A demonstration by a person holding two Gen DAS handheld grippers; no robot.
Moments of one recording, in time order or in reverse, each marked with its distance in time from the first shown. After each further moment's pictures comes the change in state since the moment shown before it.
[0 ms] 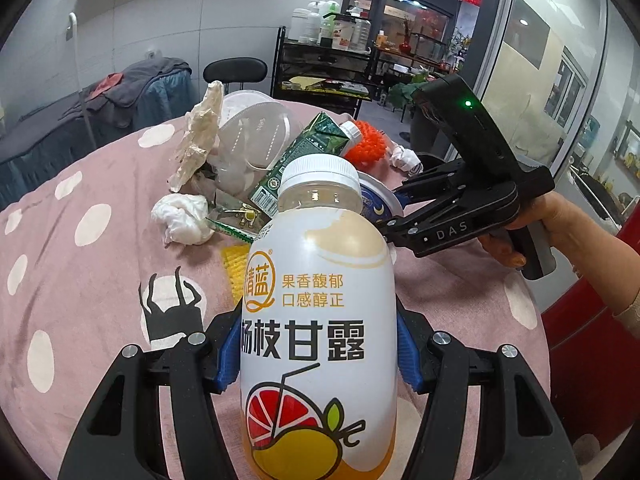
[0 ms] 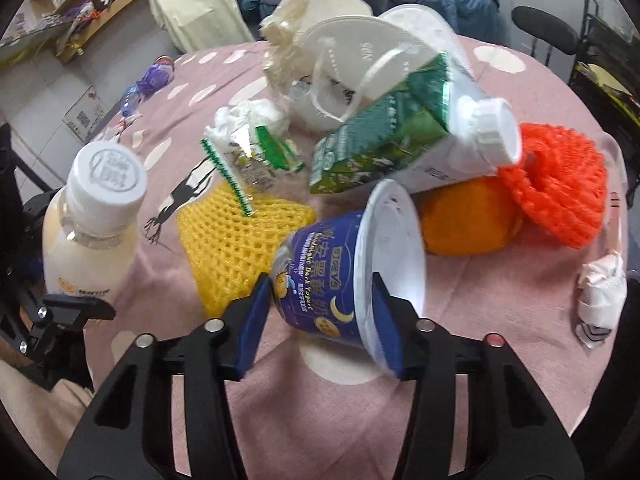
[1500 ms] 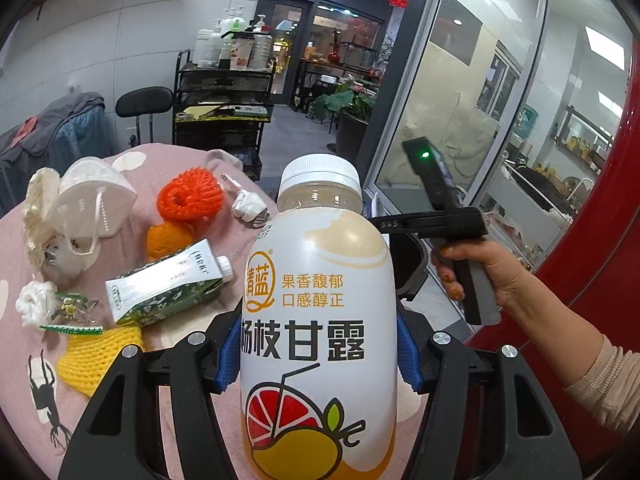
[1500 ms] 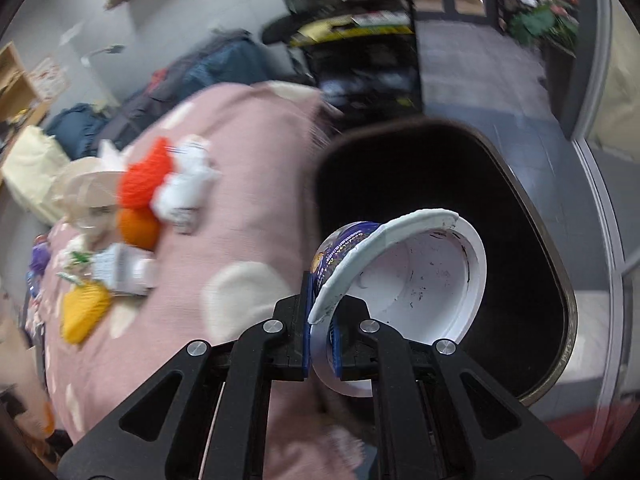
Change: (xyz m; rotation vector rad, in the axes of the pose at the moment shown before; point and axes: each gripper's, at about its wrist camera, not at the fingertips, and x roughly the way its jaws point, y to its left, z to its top) left arm 0.037 -0.131 0.051 0.117 -0.056 -0.231; right arm -0.125 -0.172 -0.159 0.678 -0.248 -0.364
